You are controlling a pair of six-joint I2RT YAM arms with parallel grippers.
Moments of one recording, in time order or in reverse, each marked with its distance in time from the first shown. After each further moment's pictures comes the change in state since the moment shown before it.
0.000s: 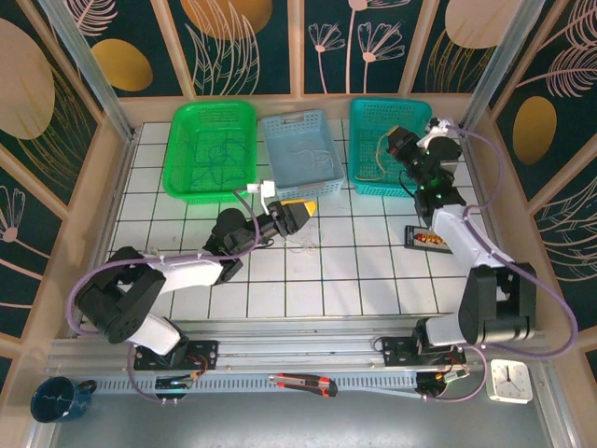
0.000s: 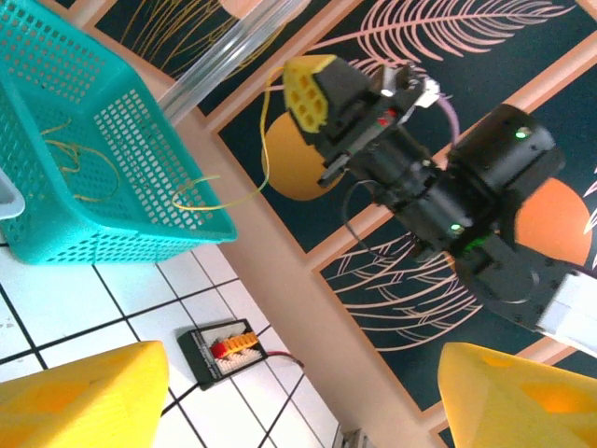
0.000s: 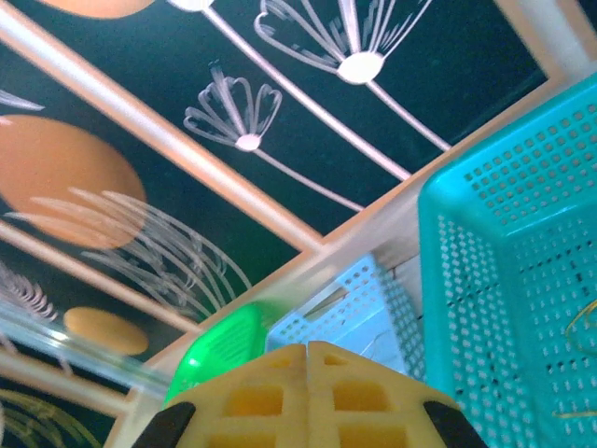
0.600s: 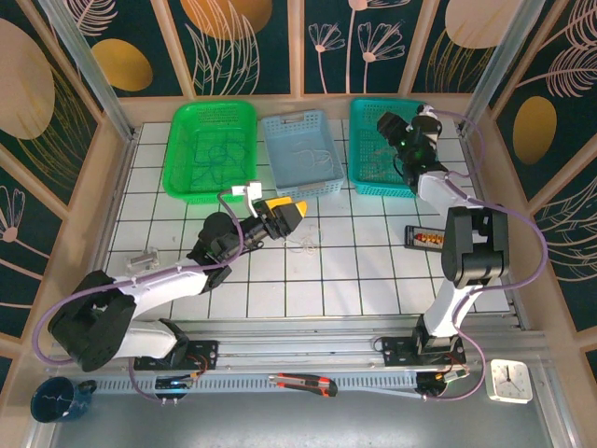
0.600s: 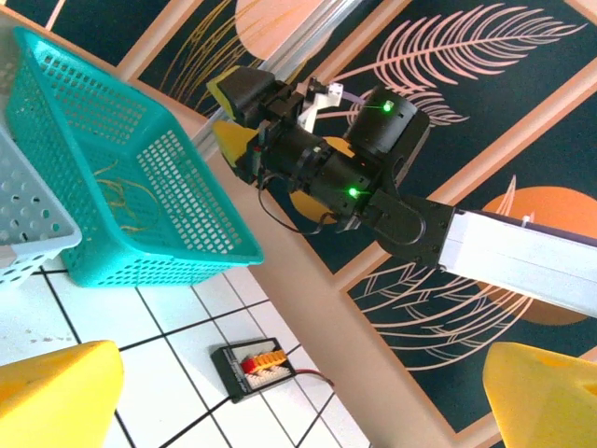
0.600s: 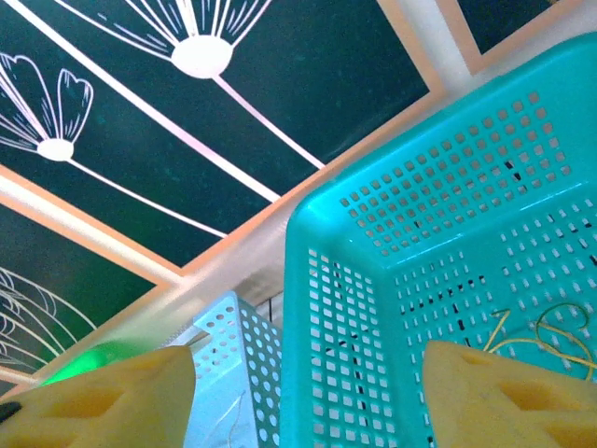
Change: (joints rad) left arm 0.000 -0.186 -0.054 -0.159 -0.096 0.076; right arm -0.014 0.362 0.261 -0.075 0.126 -0.129
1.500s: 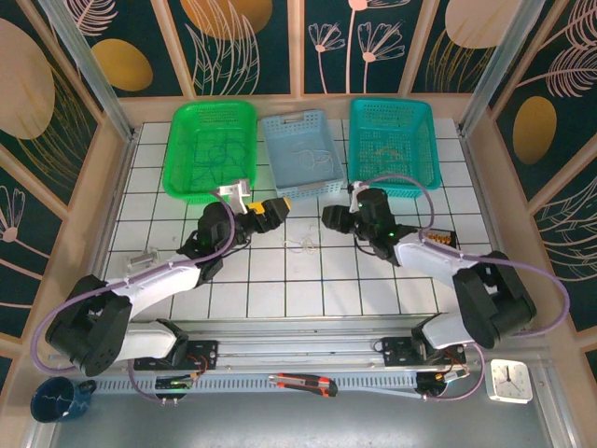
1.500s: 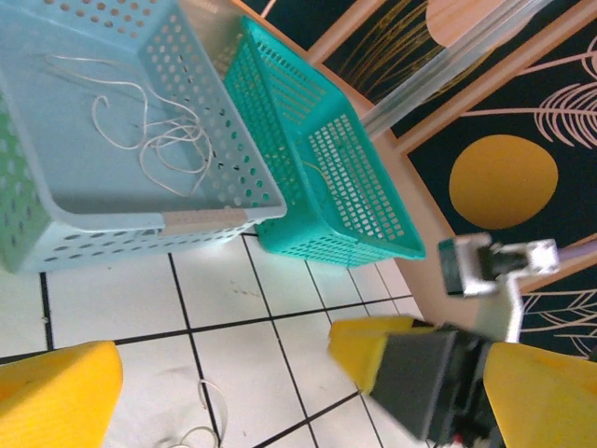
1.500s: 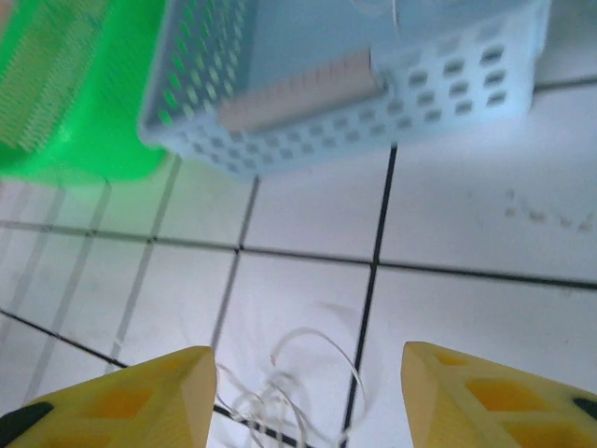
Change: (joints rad) left arm 0.120 -0.024 0.020 -0.330 -0.098 0.058; right arm 0.457 -0.352 -0.558 -0.150 -0.065 -0.144
